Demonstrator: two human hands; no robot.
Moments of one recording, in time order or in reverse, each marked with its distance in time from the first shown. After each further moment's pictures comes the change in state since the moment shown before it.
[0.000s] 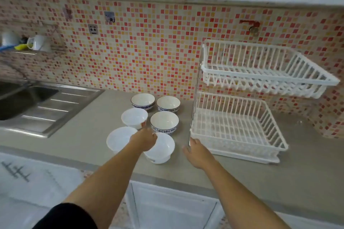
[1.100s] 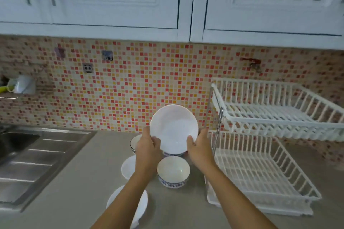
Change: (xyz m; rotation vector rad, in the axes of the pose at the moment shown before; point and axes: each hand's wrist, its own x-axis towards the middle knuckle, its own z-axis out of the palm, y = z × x) left_hand 0.056 0.007 -0.119 -0.756 0.504 0.134; right_hand 0.095 -0.143 -0.088 0.486 0.539 0.019
